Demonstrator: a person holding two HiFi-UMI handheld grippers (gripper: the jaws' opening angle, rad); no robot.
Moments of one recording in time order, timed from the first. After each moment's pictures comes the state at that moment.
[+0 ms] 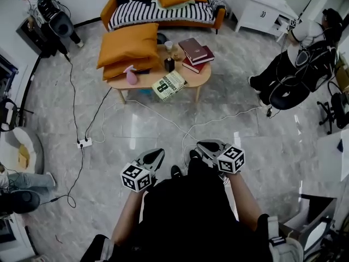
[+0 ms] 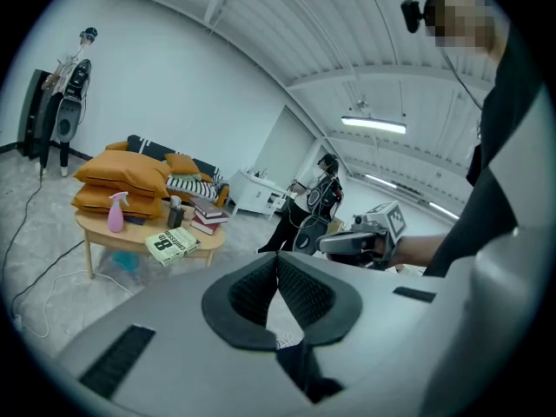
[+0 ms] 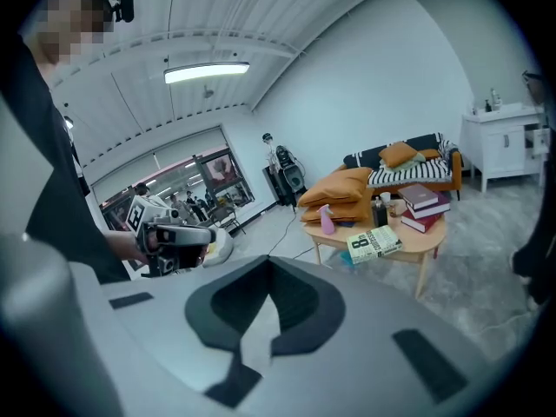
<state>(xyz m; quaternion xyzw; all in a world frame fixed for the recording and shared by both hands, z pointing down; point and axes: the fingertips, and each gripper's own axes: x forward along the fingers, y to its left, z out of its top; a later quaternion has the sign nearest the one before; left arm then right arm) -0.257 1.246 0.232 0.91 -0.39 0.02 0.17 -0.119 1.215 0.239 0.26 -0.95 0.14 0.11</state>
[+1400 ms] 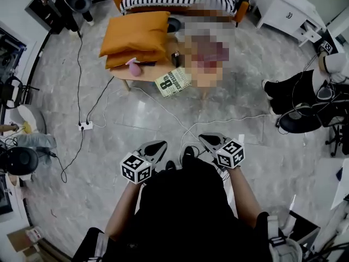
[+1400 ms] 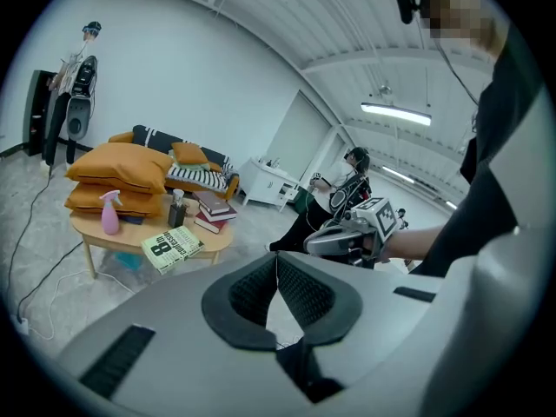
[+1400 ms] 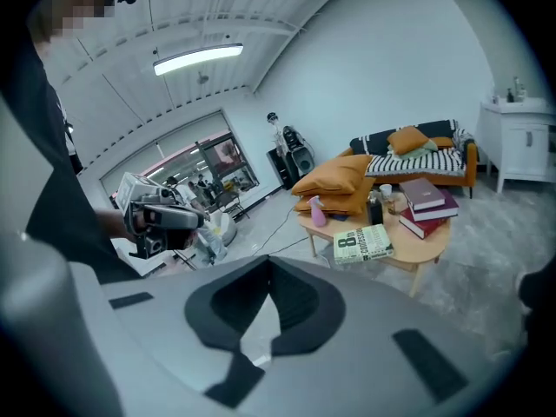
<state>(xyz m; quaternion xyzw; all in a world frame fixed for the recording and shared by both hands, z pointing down) -0.200 1.132 0.210 0.88 -0.42 0.06 0.20 -0.075 1.078 0.240 0.21 -0.95 0.15 0.17</state>
